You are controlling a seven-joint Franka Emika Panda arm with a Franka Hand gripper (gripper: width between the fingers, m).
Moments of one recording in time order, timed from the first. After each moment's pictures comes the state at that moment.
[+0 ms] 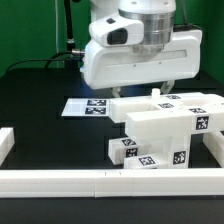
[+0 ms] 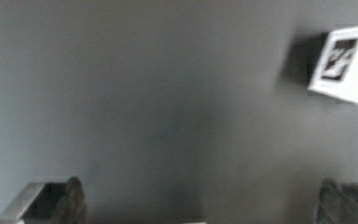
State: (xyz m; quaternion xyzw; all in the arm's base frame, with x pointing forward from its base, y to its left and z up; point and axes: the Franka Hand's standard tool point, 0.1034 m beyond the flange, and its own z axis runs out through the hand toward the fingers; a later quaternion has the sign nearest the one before) arm 0.493 0.033 0.068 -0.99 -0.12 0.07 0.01
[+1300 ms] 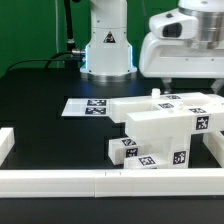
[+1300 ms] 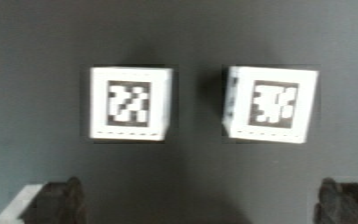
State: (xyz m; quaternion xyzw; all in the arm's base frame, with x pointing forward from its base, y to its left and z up) arm 0.469 0.131 0.067 -1.00 0.00 0.07 -0.01
